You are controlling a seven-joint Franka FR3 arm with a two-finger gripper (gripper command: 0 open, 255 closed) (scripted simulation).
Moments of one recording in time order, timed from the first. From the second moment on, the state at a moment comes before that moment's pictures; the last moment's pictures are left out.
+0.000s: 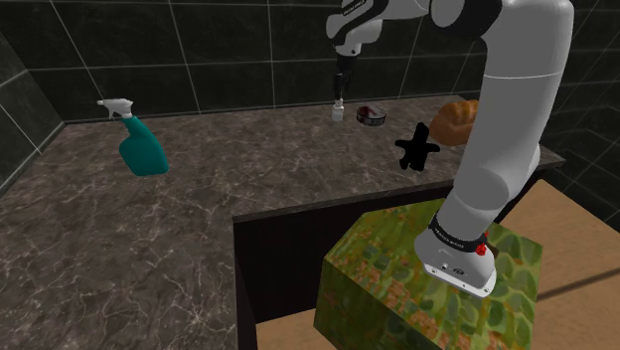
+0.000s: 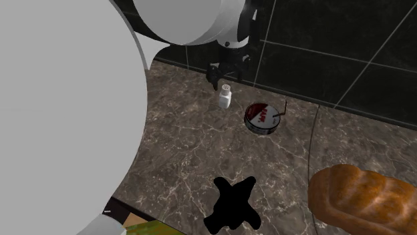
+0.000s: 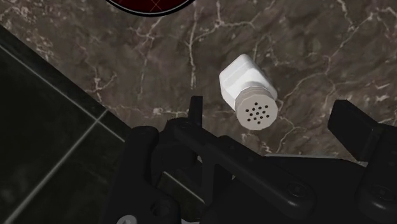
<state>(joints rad) -0.14 0.30 -0.32 -1.79 0.11 2.07 -0.67</state>
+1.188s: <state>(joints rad) -0.15 0.33 -0.31 -1.81 0.12 2.12 -0.68</state>
